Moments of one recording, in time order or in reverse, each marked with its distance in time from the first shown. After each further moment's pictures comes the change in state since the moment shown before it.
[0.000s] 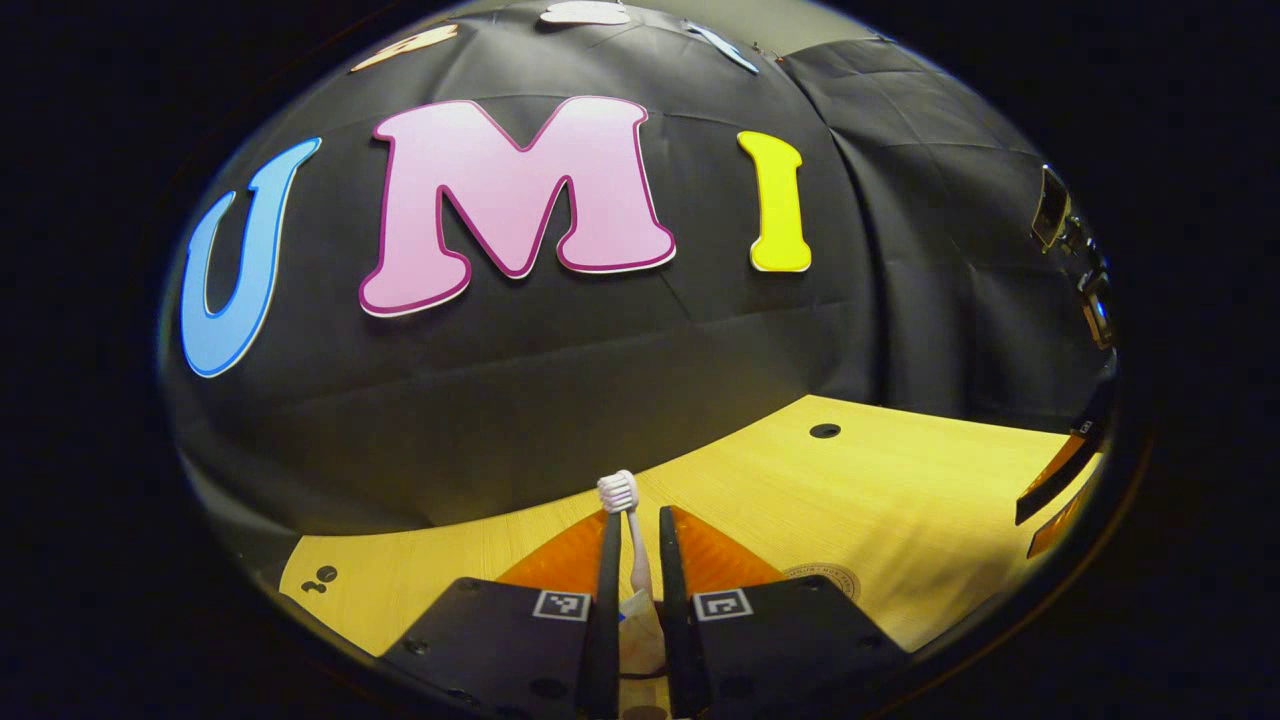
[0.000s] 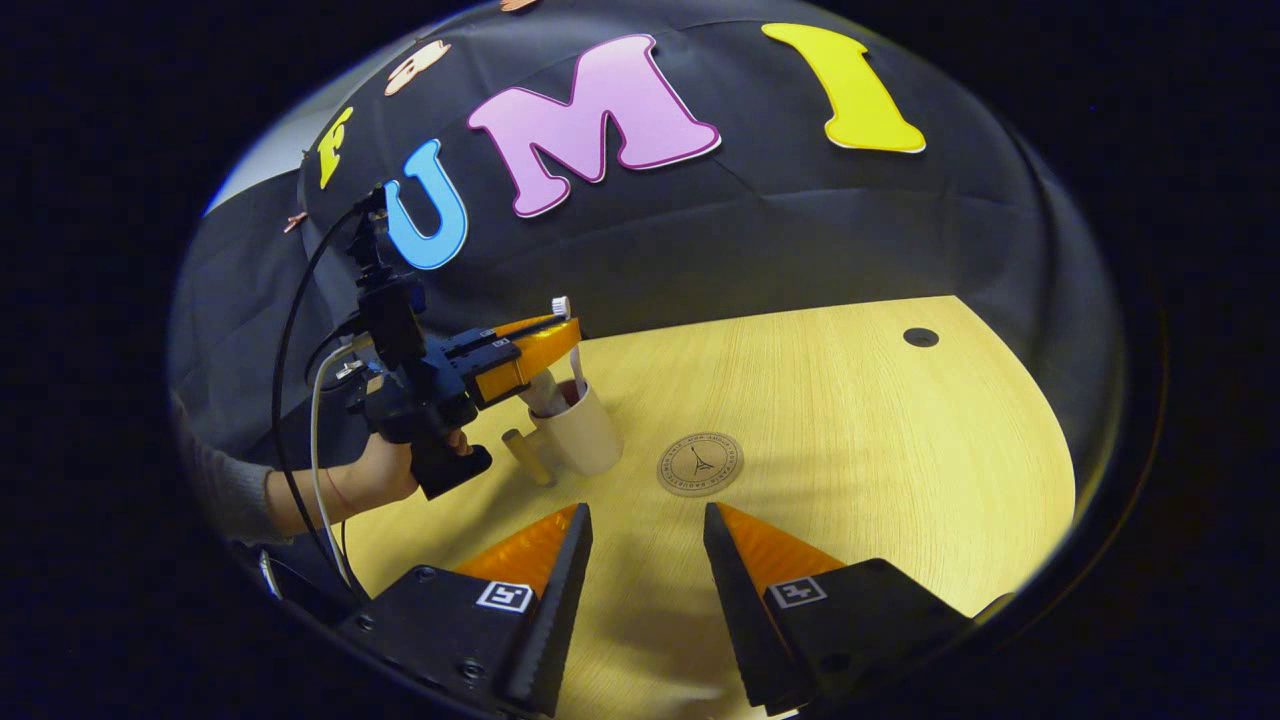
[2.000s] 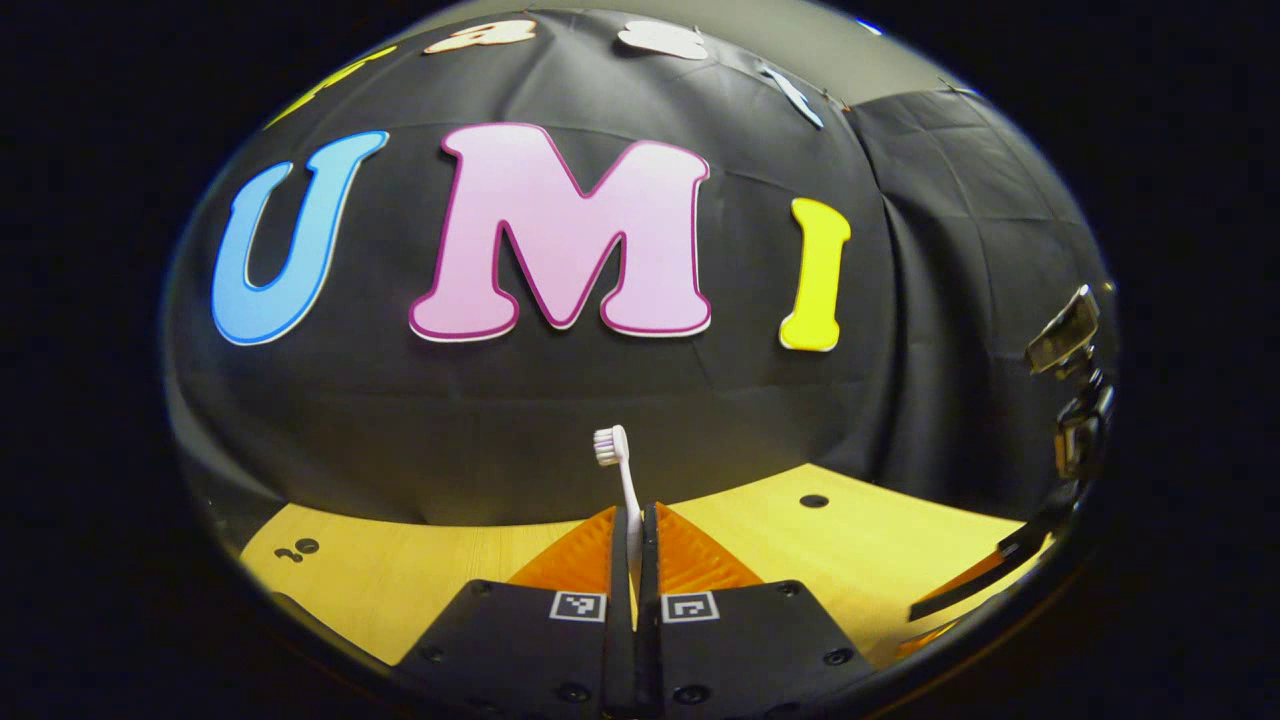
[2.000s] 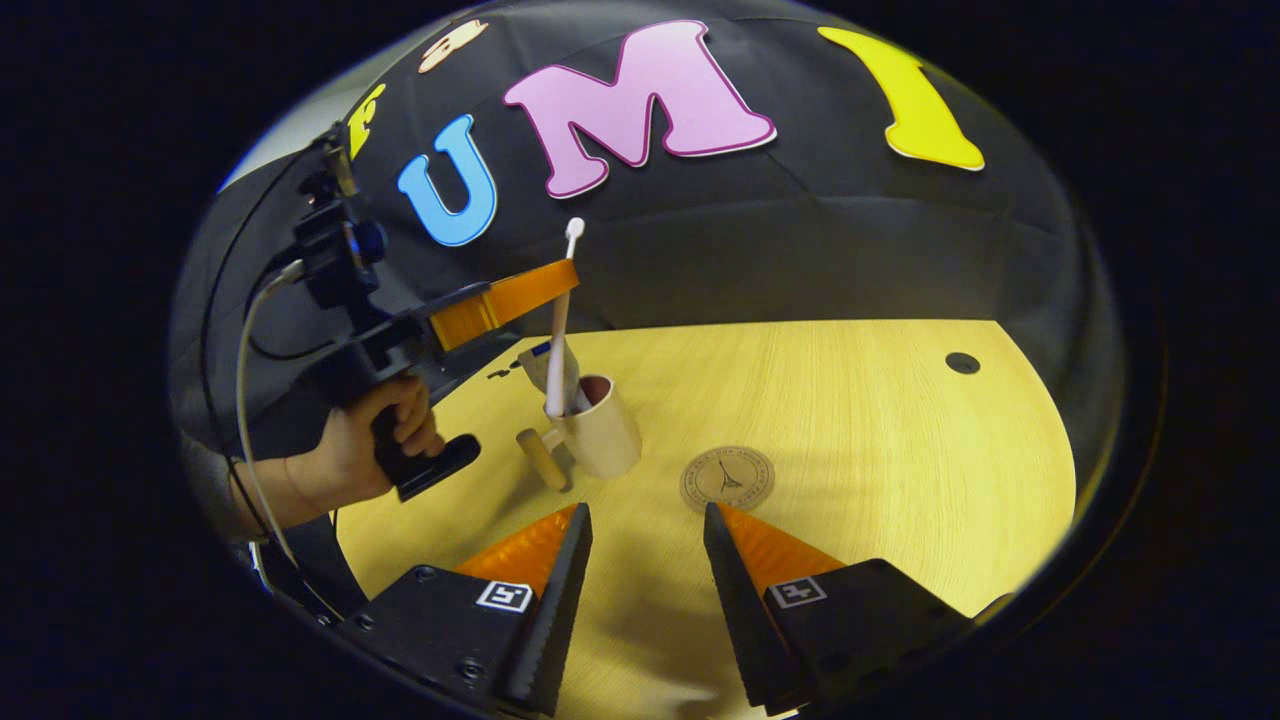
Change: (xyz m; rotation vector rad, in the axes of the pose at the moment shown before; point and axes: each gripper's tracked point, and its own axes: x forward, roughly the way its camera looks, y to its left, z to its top) left arm -0.008 0.006 0.044 -0.161 -0.103 0.035; right arm 0.027 0.013 -0.003 -0.081 0.036 0.055
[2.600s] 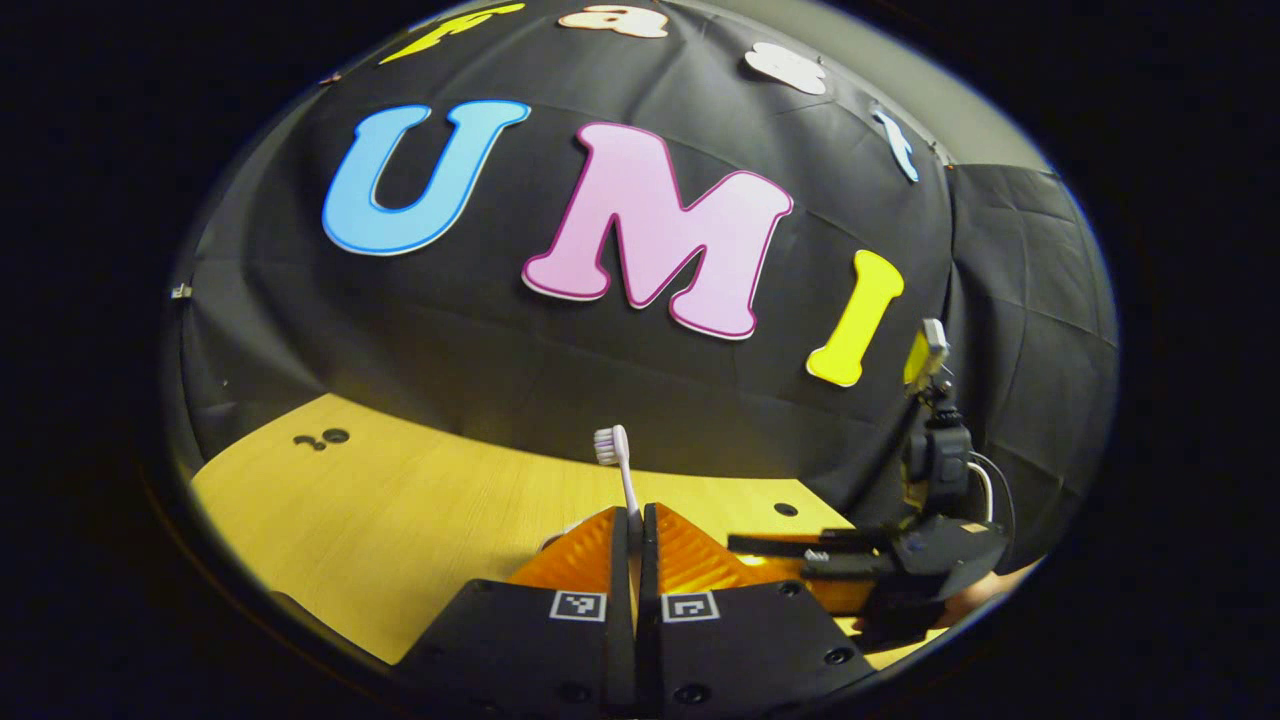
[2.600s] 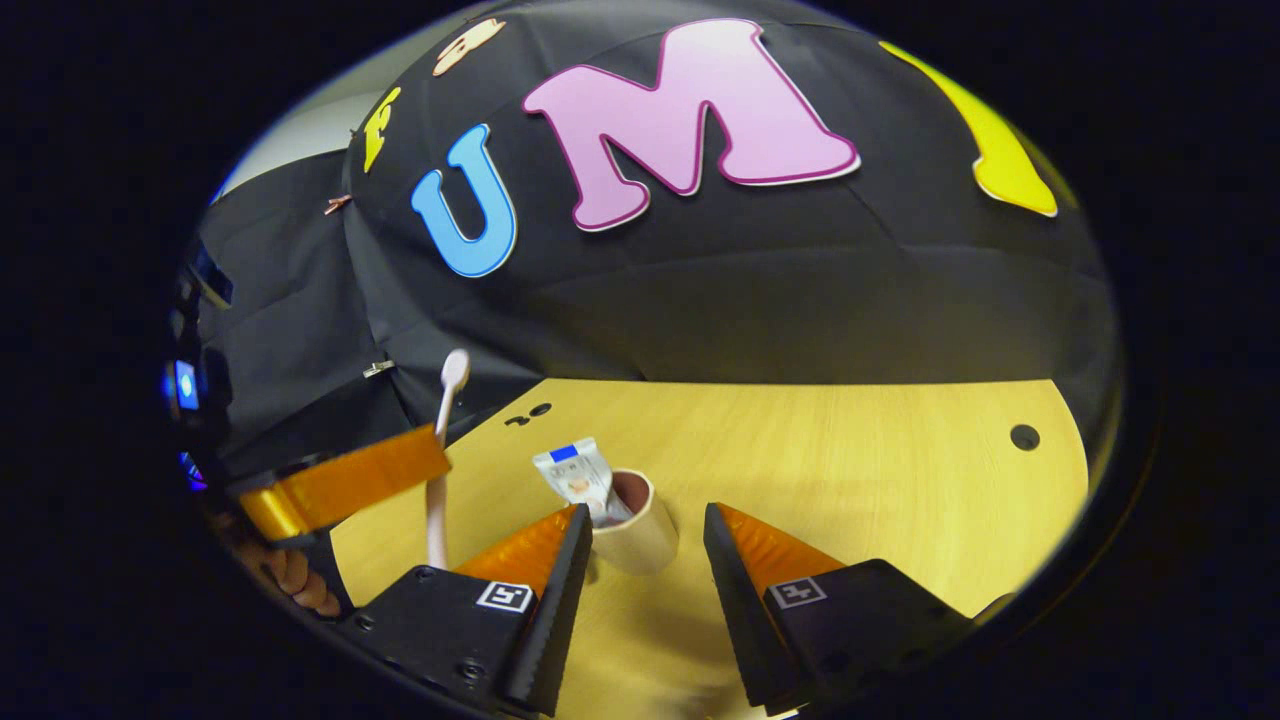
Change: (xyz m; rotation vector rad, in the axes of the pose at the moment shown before) left arm -0.103 -0.007 0.013 -0.311 0.036 0.108; right arm 0.070 0.027 0.072 -0.036 -0.078 0.075
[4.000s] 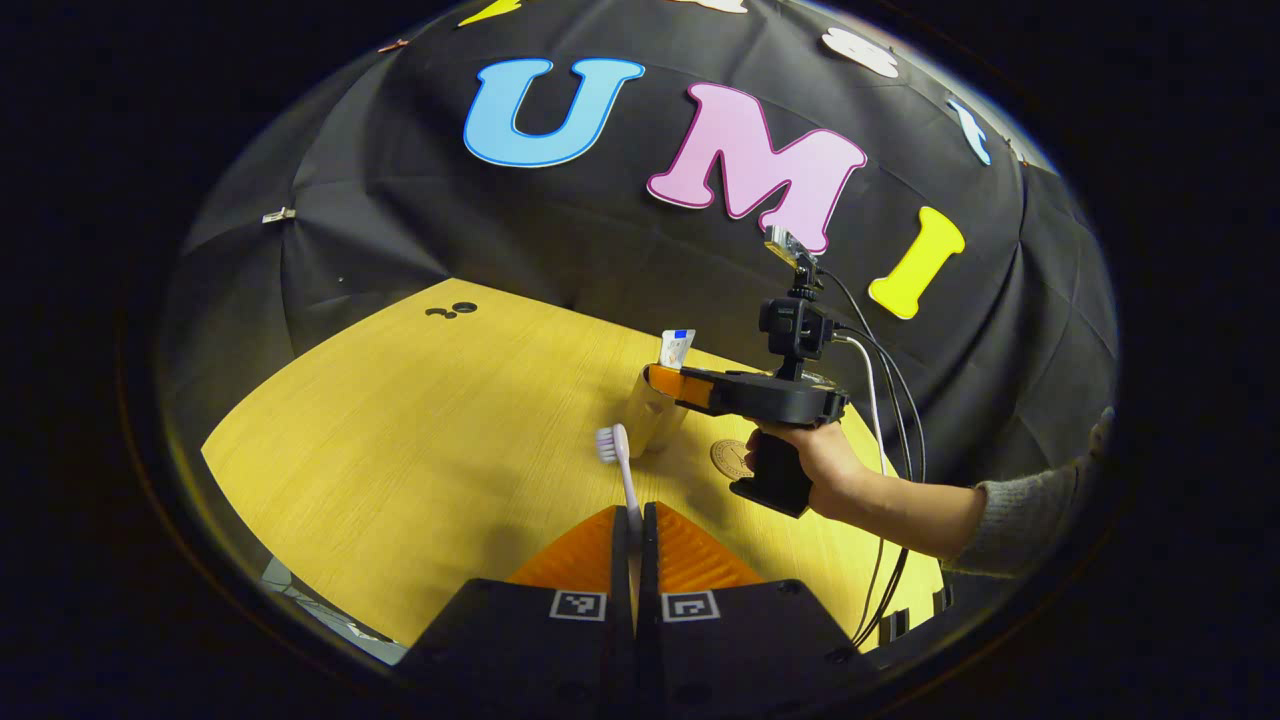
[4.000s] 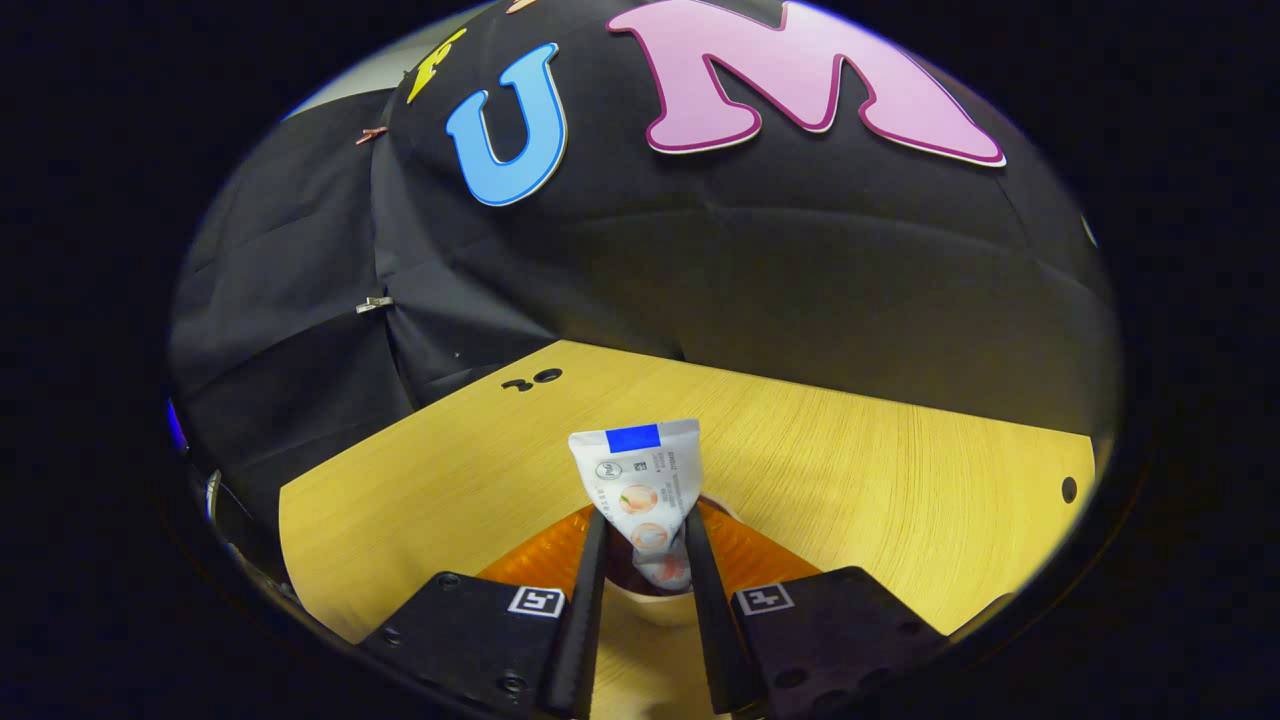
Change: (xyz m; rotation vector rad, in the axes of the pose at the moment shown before) left arm -0.185 0.022 -0.090 -0.161 0.313 0.270; right arm 0.130 0.051 -0.022 -0.186 0.062 0.049
